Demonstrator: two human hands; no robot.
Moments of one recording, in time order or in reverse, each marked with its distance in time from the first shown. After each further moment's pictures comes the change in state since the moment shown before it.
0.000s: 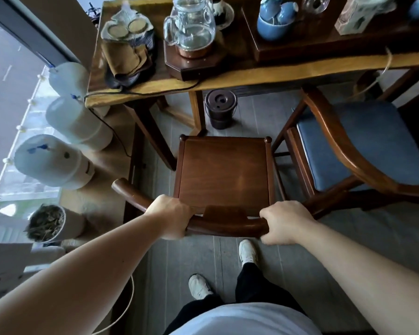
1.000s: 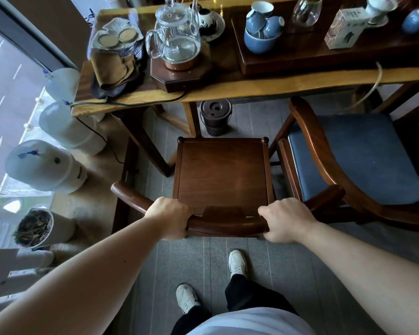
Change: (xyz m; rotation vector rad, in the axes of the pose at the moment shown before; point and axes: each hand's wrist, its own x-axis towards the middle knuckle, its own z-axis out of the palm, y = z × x) left_hand 0.051 0.031 -0.046 -0.110 0.021 -0.075; right_hand 0.014 0.092 -0.010 -0.116 0.132 -0.123
